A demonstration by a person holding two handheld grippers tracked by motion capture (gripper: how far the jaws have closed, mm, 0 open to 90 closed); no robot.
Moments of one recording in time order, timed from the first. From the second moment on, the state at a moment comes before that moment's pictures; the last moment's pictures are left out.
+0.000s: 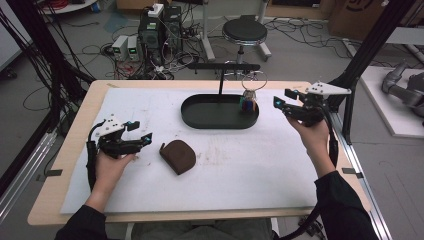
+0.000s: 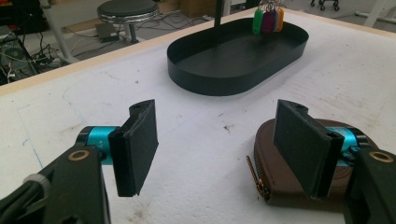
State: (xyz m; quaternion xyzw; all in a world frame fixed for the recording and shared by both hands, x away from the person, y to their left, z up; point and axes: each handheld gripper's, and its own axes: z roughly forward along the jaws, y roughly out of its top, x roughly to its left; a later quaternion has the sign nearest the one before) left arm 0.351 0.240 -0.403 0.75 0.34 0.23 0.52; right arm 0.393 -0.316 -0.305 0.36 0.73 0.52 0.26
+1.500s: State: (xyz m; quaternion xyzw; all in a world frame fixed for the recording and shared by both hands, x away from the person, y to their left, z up) left arm 0.354 0.230 -0.404 0.75 0.34 0.23 0.51; right arm 0.341 -0.332 -0.382 0.40 0.71 0.49 0.31
